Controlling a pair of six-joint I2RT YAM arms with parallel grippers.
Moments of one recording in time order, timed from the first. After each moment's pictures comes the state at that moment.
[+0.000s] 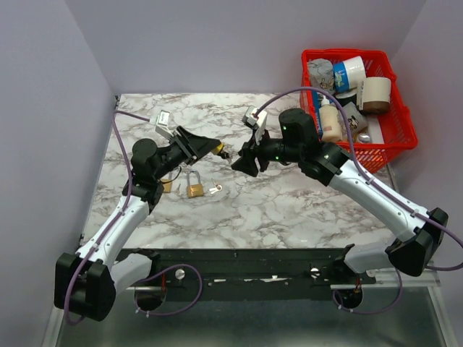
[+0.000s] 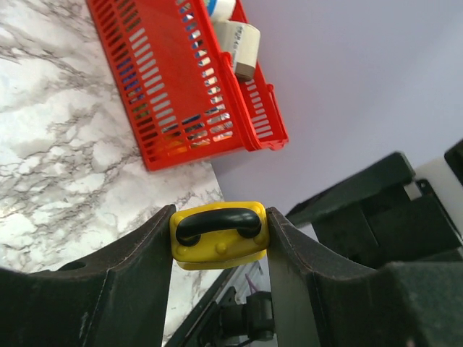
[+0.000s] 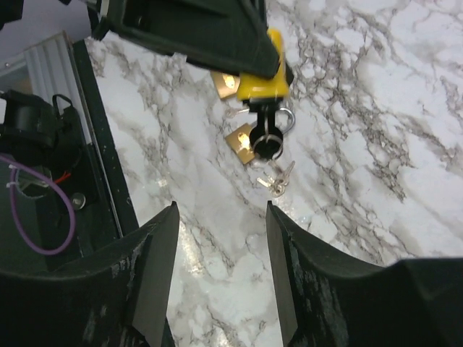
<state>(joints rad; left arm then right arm) -0.27 1.05 0.71 0.38 0.54 -1.11 0.78 1.36 1.36 -0.42 -0.43 -0.07</state>
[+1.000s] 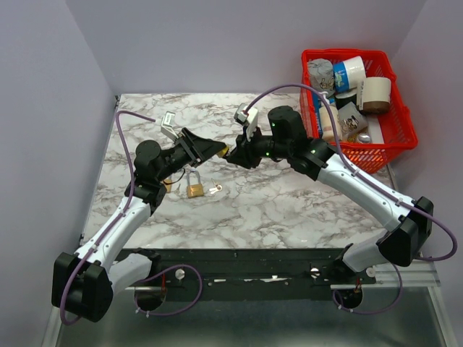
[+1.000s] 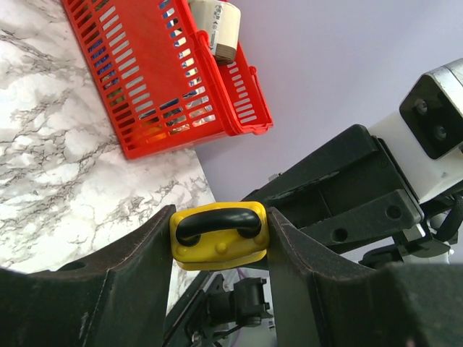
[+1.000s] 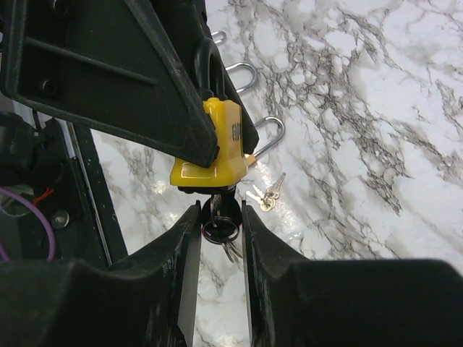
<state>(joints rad) -0.34 1.04 0.71 0.40 0.55 -1.13 0.78 1.46 1.41 -0.36 -0.40 -0.06</state>
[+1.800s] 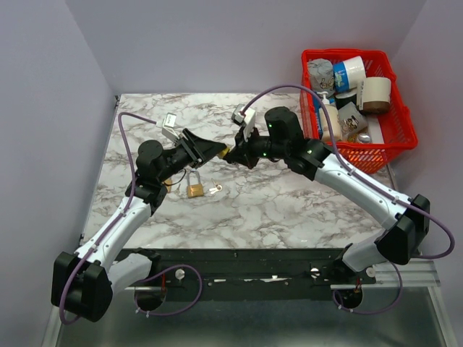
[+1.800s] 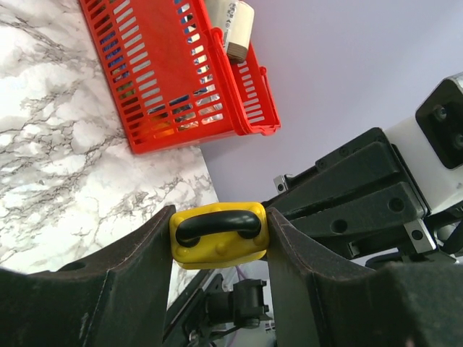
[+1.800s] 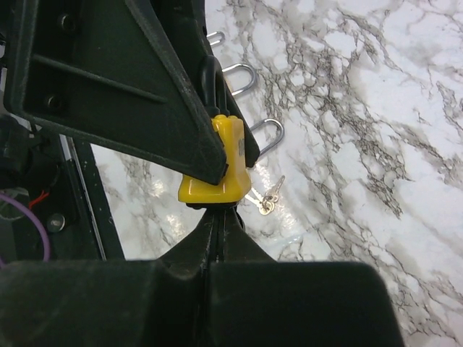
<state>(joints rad) -0.35 1.04 0.71 0.36 0.52 -1.14 0.78 1.48 1.41 -0.34 -0.39 -0.06</state>
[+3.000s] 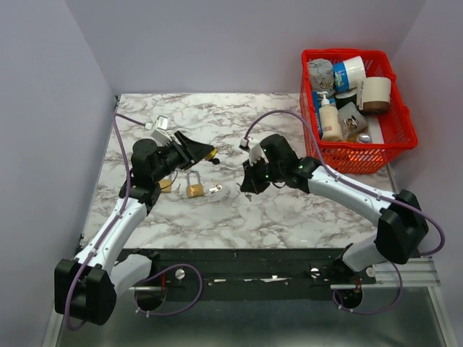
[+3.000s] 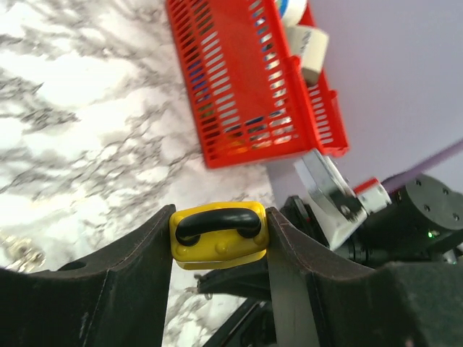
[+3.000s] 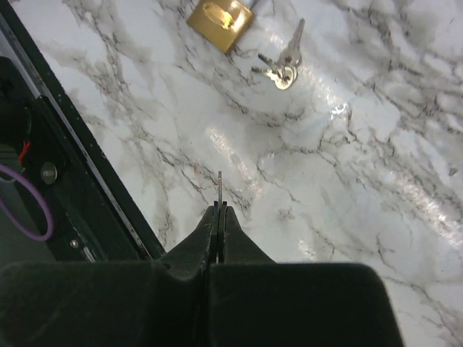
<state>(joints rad) -0.25 1.02 0.71 0.22 0.46 -0.98 0.76 1.45 1.10 -0.35 -0.36 0.13</state>
